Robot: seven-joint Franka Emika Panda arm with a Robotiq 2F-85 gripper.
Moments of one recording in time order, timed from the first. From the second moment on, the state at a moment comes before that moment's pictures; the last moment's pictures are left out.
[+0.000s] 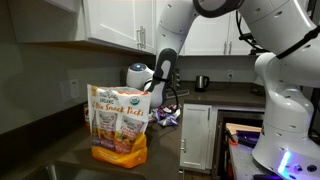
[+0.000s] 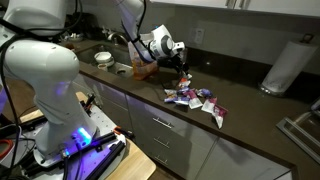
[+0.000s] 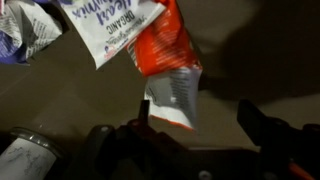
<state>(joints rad) 0.47 0.69 -0.59 -2.08 -0.39 3.10 0.61</state>
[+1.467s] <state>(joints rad) 0.61 0.62 -0.72 -2.10 -0.24 2.85 0.53</state>
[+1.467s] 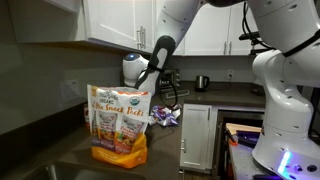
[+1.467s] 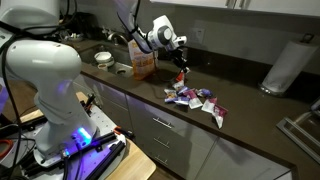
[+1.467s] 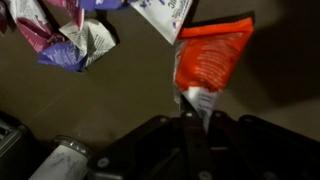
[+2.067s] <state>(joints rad) 0.74 0.32 -0.84 -2.22 -0.40 2.78 0.52</state>
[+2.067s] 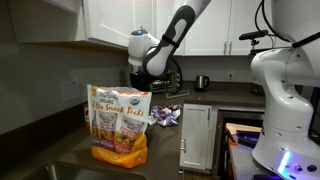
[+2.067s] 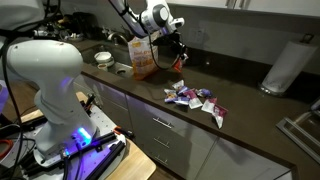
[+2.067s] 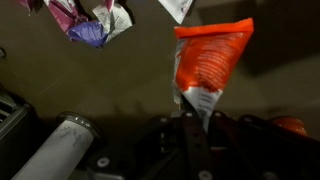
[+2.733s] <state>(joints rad) 0.34 -0.13 -0.29 -2.24 -0.39 2.36 0.37</state>
